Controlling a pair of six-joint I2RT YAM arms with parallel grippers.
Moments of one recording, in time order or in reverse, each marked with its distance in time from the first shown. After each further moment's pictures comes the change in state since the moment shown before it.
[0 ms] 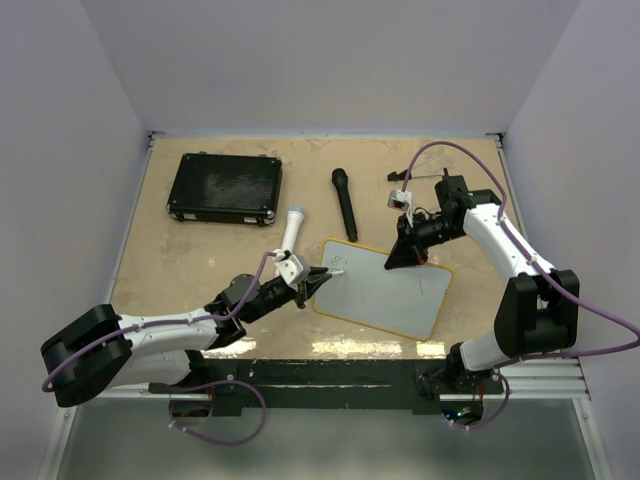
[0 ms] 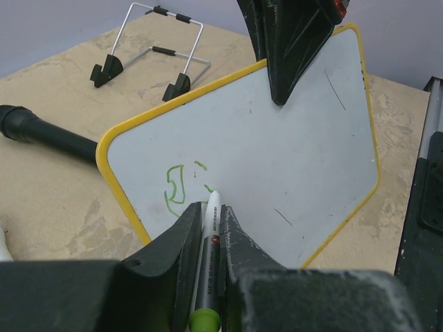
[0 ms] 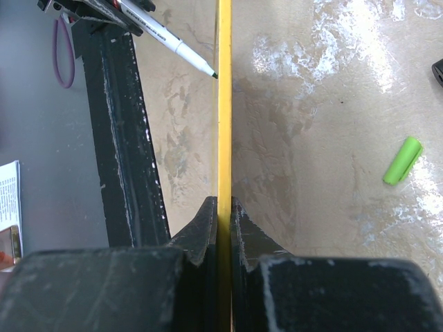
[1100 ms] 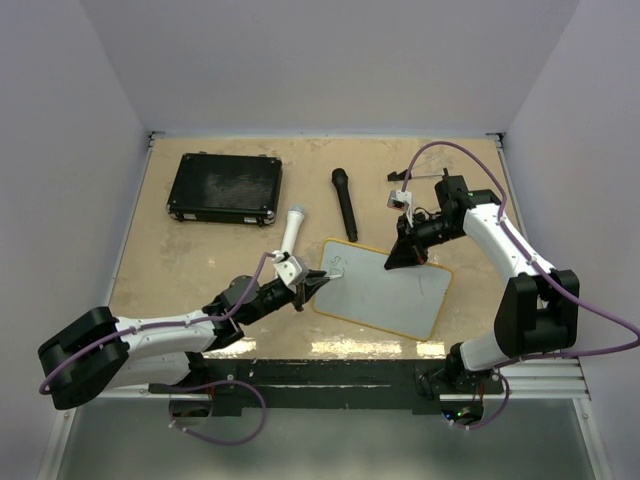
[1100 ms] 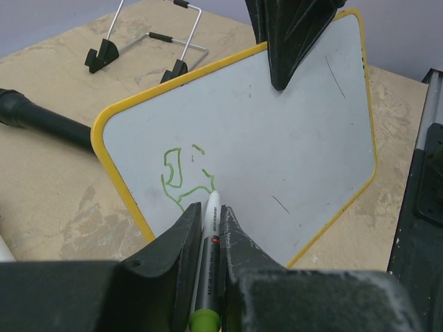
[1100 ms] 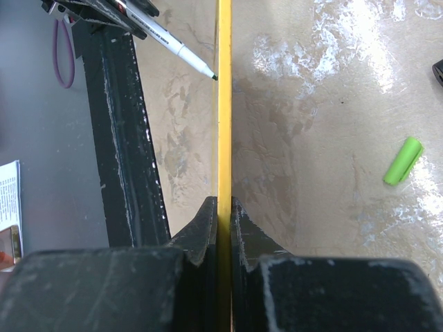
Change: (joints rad) left arm 0.000 -0.023 -0.018 -0.034 0.002 -0.018; right arm 0.000 0.000 0.000 0.000 0.000 0.000
